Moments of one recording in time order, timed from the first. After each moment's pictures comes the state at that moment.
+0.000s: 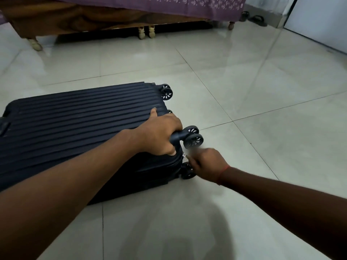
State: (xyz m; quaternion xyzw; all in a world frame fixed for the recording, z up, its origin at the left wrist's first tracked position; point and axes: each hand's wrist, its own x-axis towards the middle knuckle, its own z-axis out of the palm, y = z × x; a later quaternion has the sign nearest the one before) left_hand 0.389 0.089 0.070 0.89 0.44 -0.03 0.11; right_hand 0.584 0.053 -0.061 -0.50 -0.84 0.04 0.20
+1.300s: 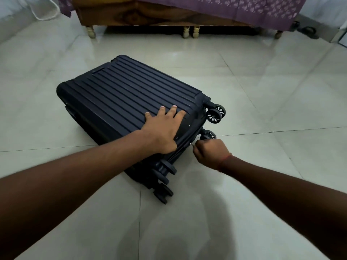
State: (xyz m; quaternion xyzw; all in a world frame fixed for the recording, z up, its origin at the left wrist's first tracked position) left_hand 0.280 0.045 0.070 0.77 0.63 -0.08 0.06; right_hand 0.471 0.085 -0.057 -0.41 -0.89 -0.09 0.18
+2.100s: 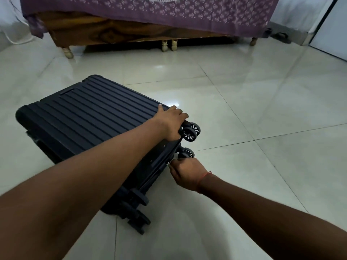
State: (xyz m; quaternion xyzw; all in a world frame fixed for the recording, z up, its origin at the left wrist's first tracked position) left_hand 0.355 0.179 0.059 0.84 0.53 -0.13 -0.01; right_hand 0.475 0.097 -0.064 -0.37 -0.90 -0.02 0.20
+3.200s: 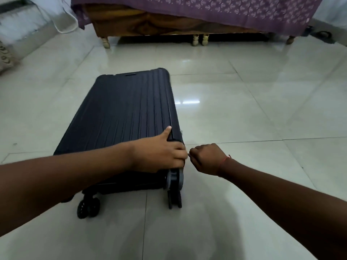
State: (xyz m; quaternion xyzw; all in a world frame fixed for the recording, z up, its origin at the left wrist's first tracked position) left_hand 0.250 0.015 0.077 0.94 0.22 -0.24 -0.10; right_hand 0.454 0.087 -0.051 -0.32 -0.94 -0.07 0.11
